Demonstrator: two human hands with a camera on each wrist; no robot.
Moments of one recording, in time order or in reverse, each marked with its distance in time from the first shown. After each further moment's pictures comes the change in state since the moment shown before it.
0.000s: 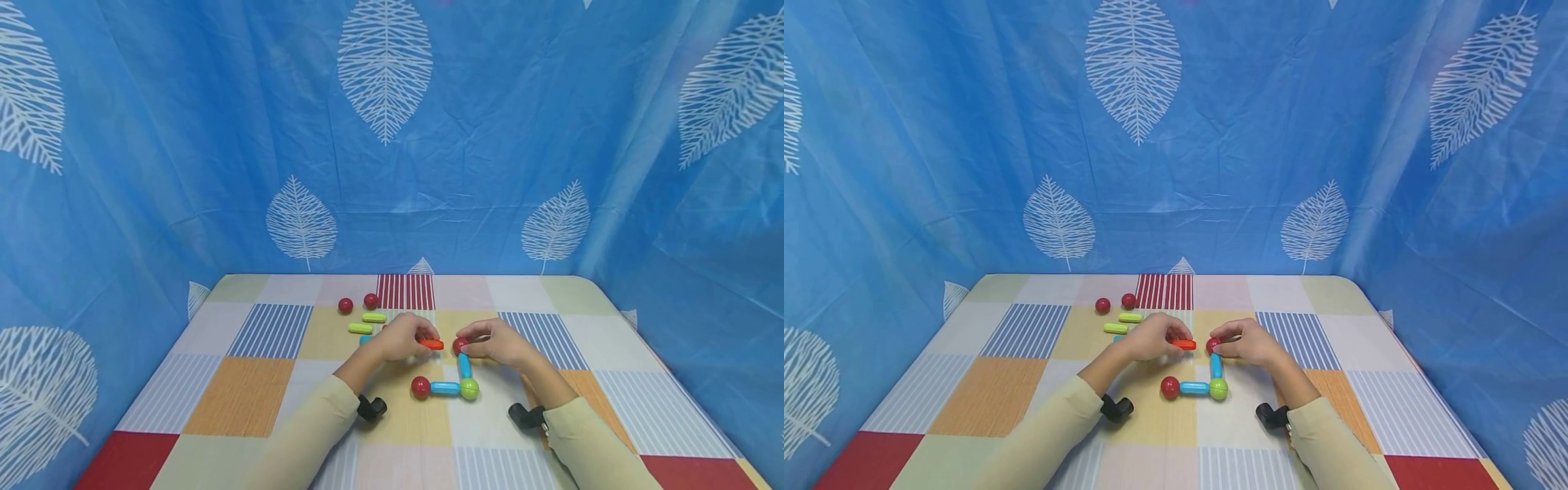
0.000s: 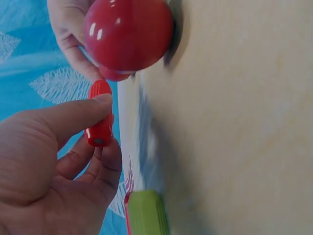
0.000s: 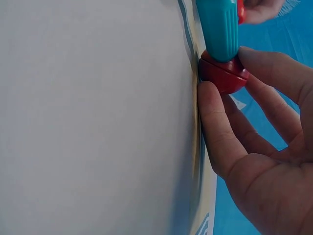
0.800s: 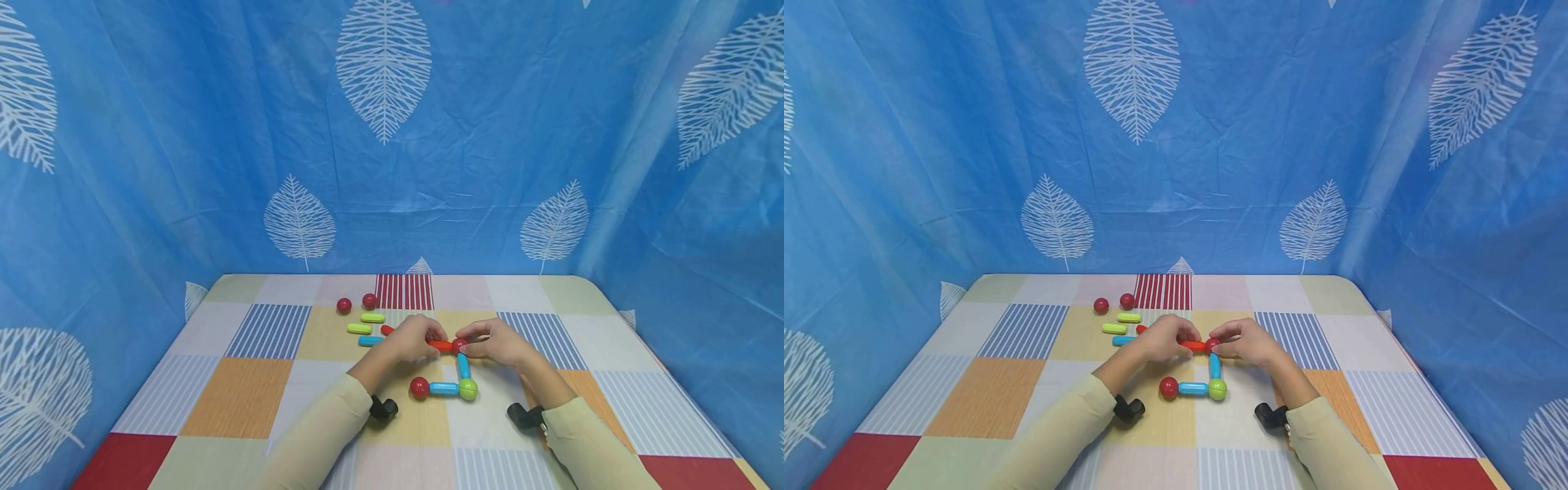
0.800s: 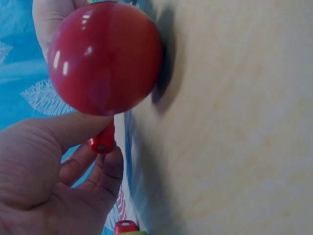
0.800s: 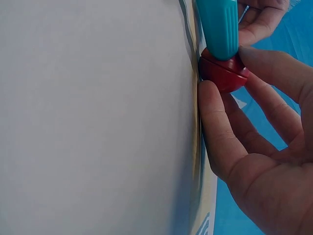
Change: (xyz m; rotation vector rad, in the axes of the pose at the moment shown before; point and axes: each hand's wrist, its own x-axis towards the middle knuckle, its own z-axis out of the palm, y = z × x) left_hand 0.016 0.008 0.017 0.018 0.004 -0.065; right_hand 0.004 0.003 -0.001 0.028 0.007 0.019
